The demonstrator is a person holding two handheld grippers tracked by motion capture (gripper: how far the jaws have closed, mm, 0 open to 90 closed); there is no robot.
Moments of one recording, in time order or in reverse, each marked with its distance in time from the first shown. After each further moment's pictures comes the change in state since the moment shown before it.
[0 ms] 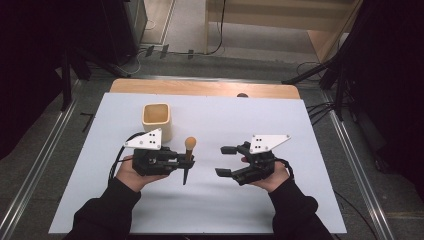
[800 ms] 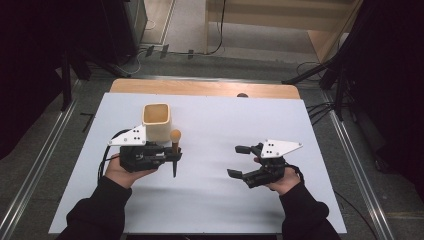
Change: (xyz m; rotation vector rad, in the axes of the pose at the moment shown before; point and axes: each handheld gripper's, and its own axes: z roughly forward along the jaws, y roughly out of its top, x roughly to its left) left arm 0.013 -0.011 -0.028 -0.045 0.100 -0.005; right arm -0.006 -0.026 -0.020 -0.009 -0.120 -0.006
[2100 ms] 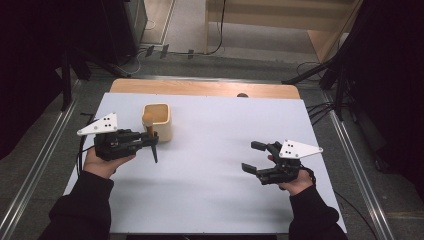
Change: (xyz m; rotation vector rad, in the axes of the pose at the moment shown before) left arm 0.031 0.002 -0.049 -0.076 0.124 -0.053; right arm -0.011 -0.015 -0.031 -0.103 -0.105 0.023
